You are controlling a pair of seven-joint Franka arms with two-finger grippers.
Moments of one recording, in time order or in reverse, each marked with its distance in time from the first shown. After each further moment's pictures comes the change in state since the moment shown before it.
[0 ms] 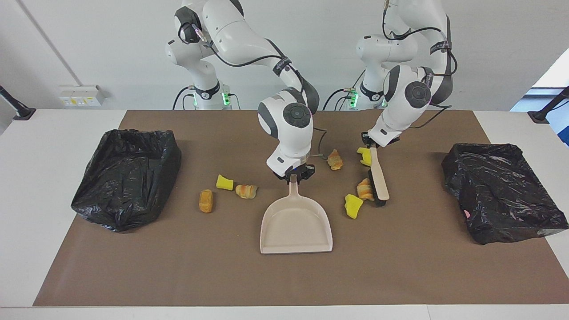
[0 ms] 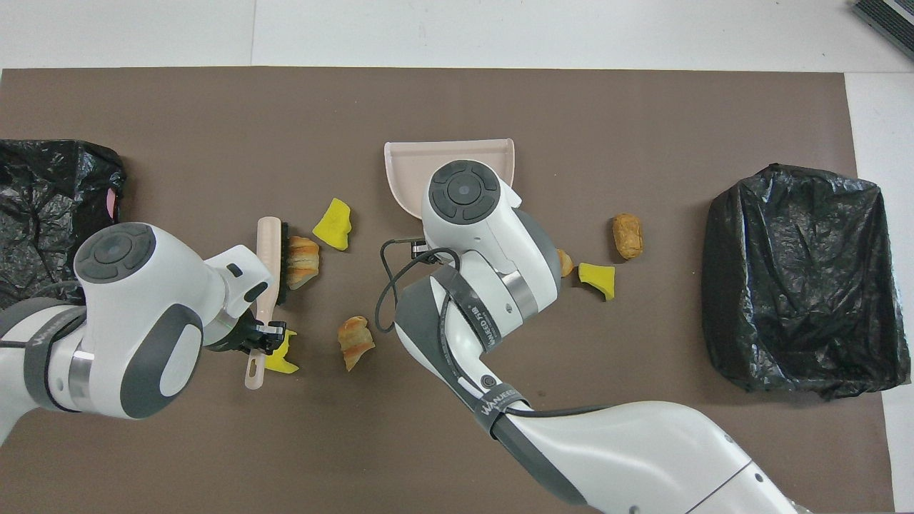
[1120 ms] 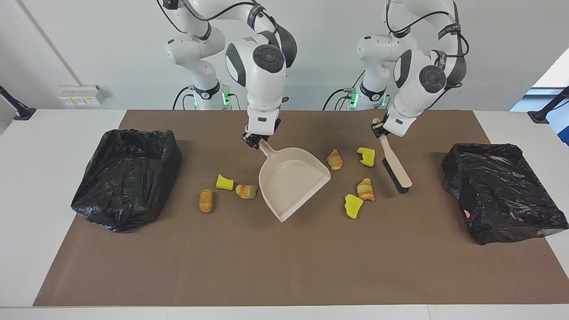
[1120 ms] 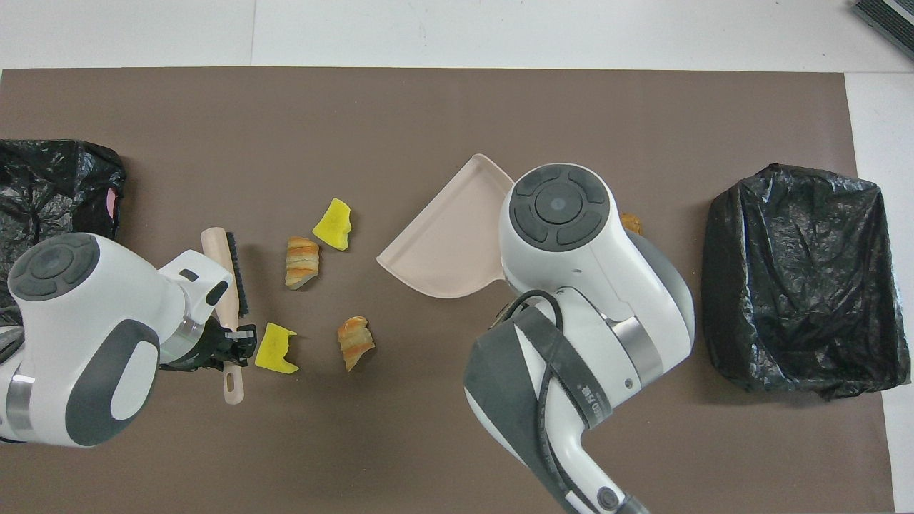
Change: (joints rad) left arm 0.047 -0.108 0.006 -0.057 0.001 -0.044 -0.199; right arm -0.048 -0.370 0.002 -0.235 -0.095 -0.285 -0.824
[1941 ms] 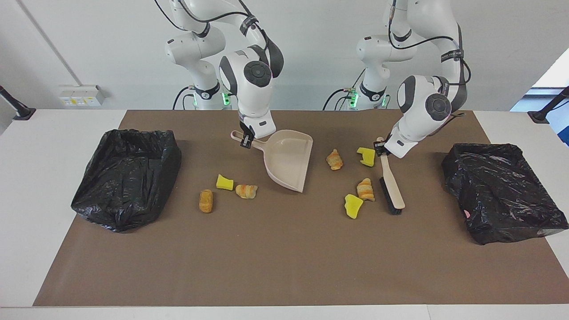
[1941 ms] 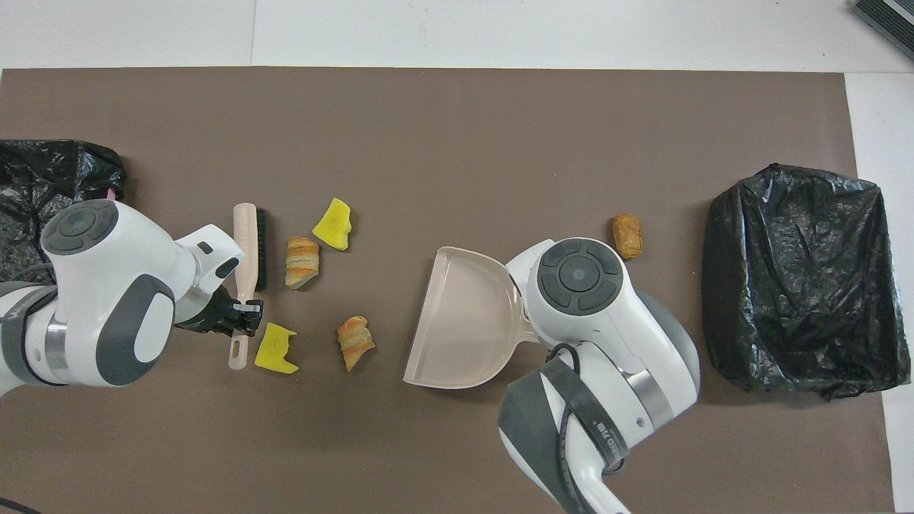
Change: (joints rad) left arm 0.037 0.181 -0.004 0.086 0.000 0.093 0.247; right arm -0.012 -0.116 0.001 -0.302 -0.002 0.128 -0.407
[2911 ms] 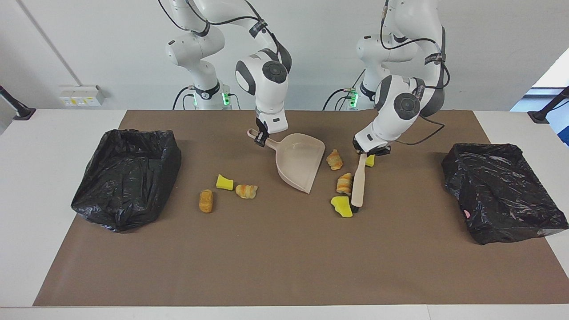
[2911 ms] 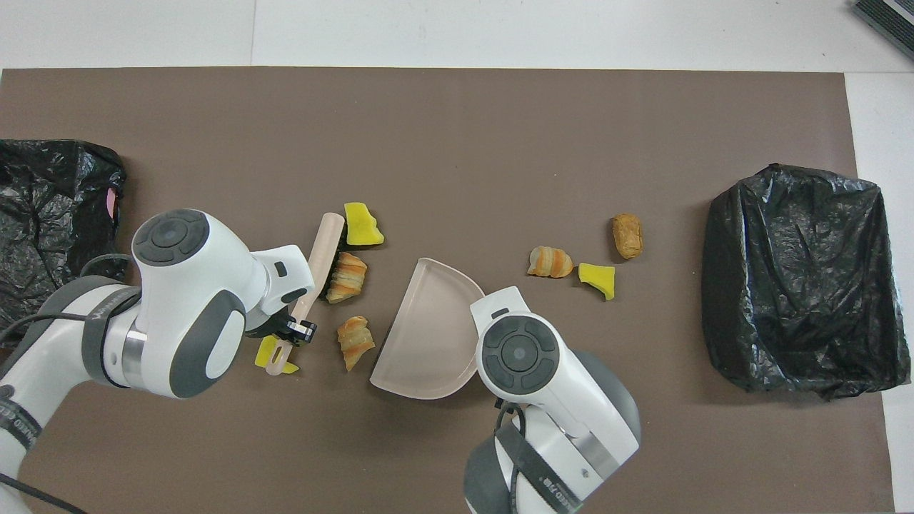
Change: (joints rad) left arm -0.115 0.013 -0.062 0.006 0.000 0.009 0.211; right arm 0.137 -0.015 0.004 -0.141 0.001 0.193 0.265
